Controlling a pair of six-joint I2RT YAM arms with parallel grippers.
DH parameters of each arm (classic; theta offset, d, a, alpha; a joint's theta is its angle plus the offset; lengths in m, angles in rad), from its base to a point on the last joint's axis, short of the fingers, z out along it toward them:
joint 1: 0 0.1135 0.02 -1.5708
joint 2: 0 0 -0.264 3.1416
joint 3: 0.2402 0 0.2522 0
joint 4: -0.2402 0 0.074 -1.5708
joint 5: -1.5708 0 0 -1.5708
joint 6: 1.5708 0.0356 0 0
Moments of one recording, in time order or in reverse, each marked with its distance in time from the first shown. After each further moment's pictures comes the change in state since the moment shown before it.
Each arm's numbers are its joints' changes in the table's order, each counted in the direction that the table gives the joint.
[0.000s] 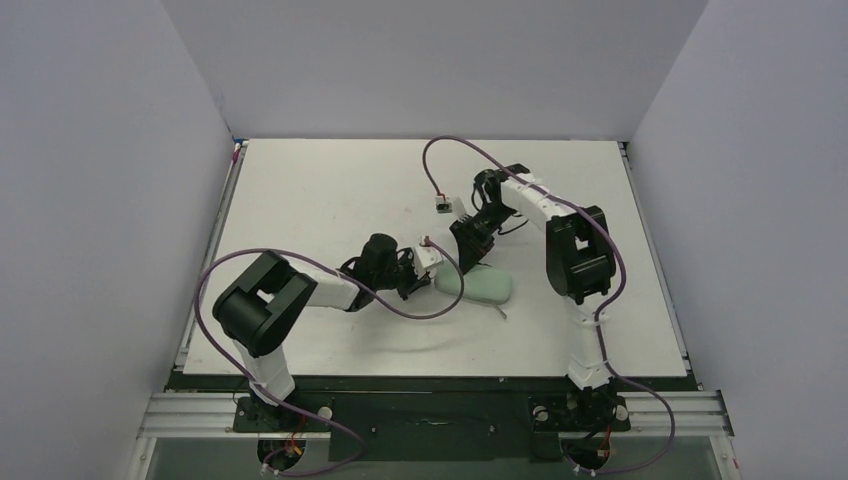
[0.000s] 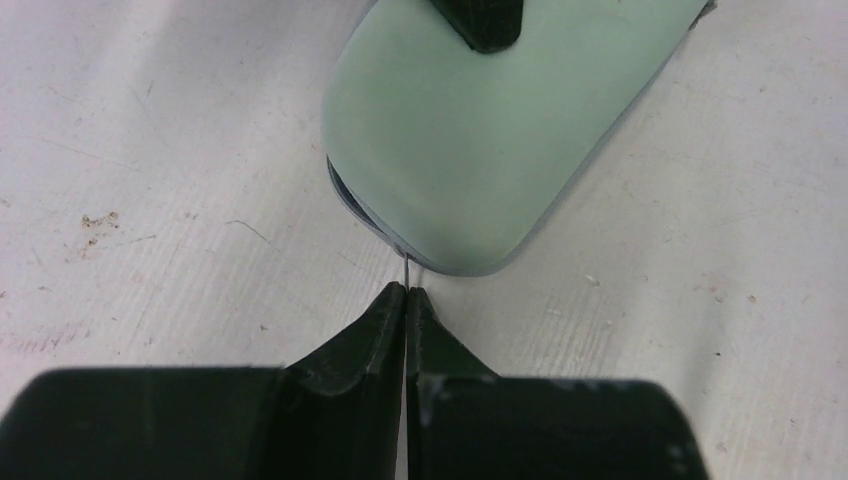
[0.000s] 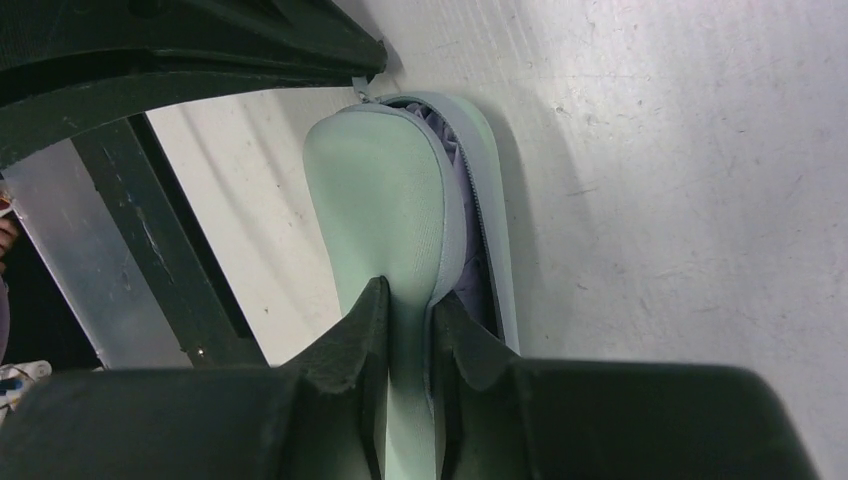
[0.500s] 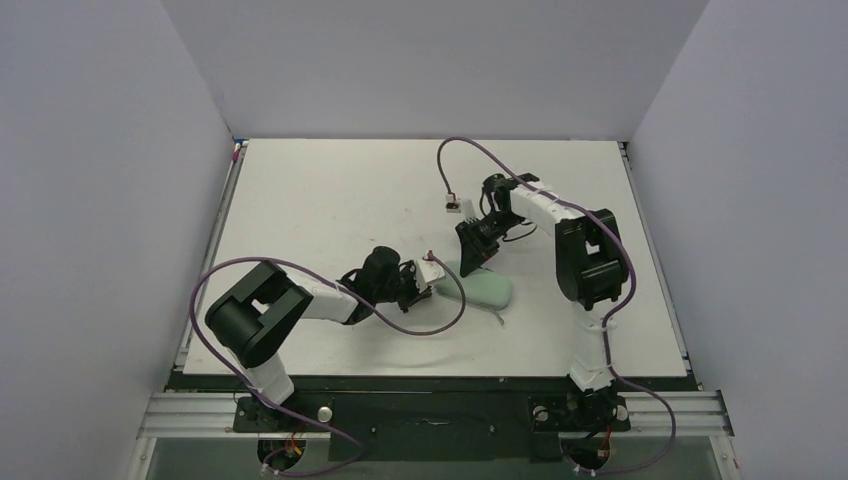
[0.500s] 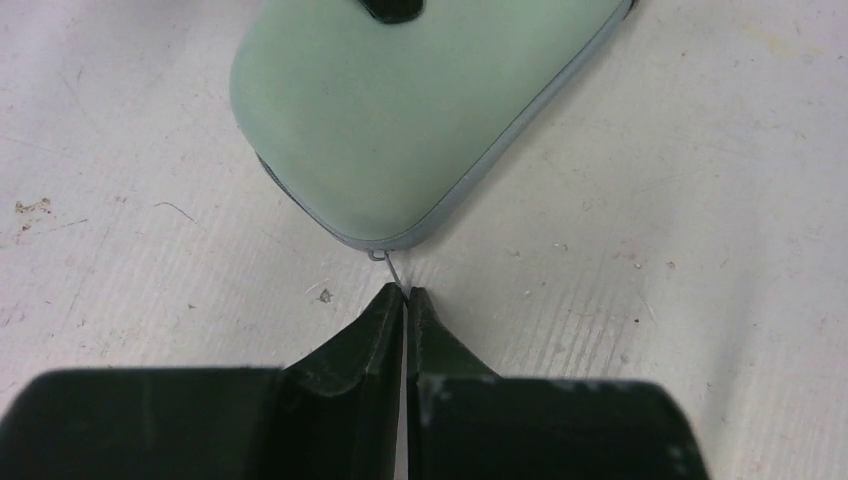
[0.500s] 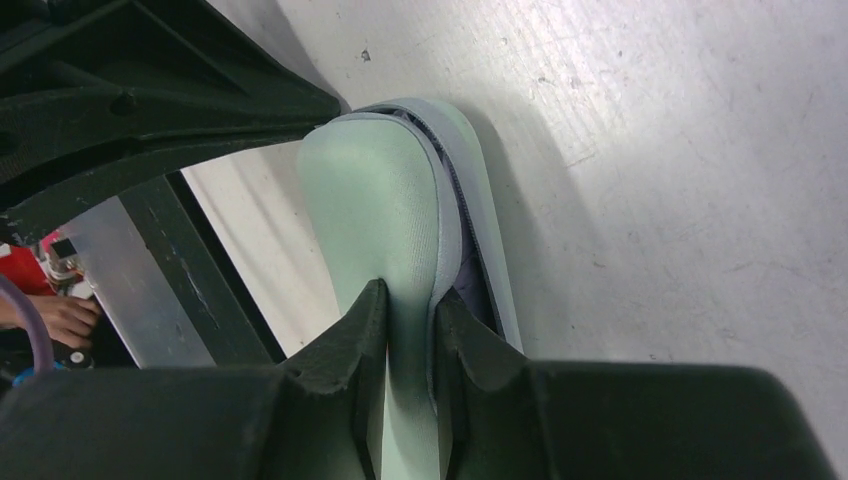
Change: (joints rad) left arm -0.069 -0.079 -0.096 0.002 0.034 -0.004; right arm -0.023 -0.087 -0.167 0.172 0.035 0.192
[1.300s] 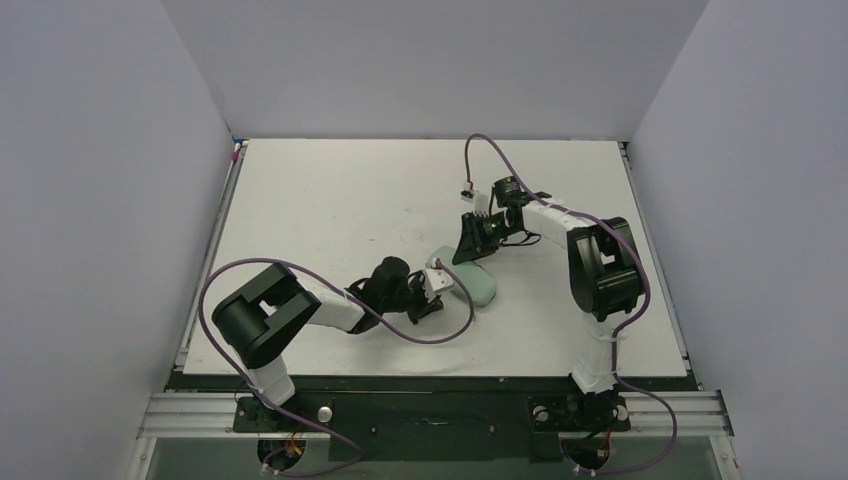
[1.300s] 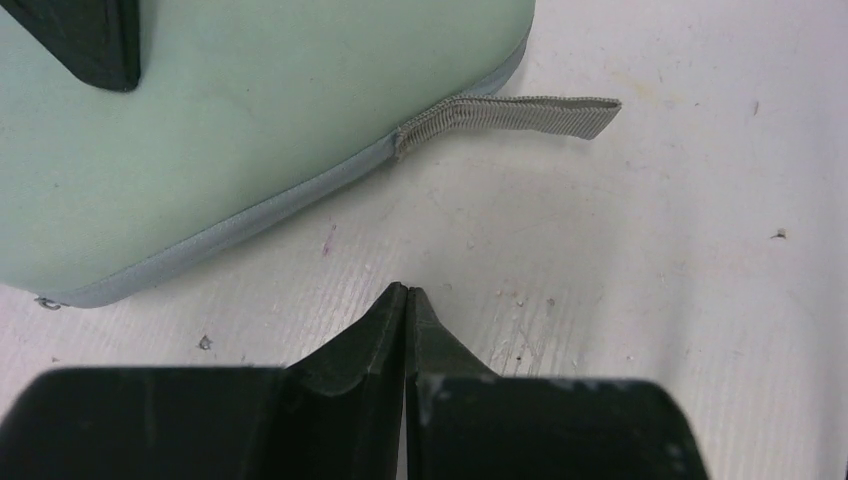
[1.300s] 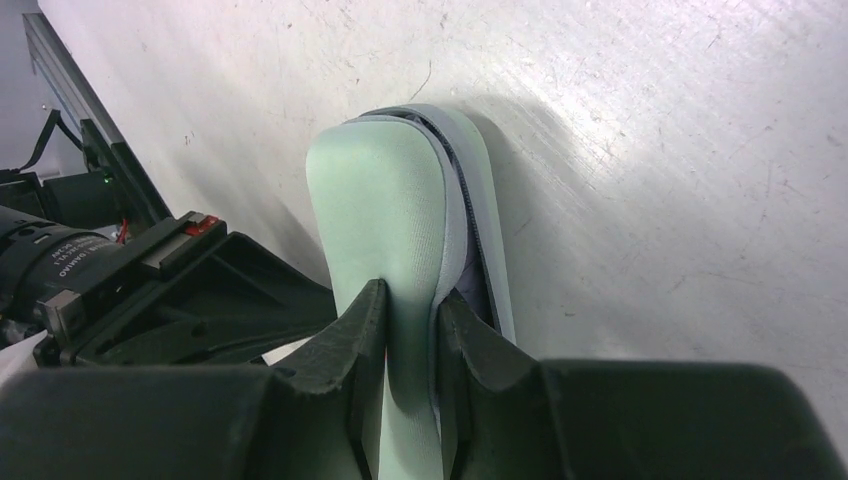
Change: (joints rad) left arm -0.090 0.025 -0.015 0.074 0.006 -0.123; right arm -0.042 -0.143 -0.282 0.518 0.014 0.508
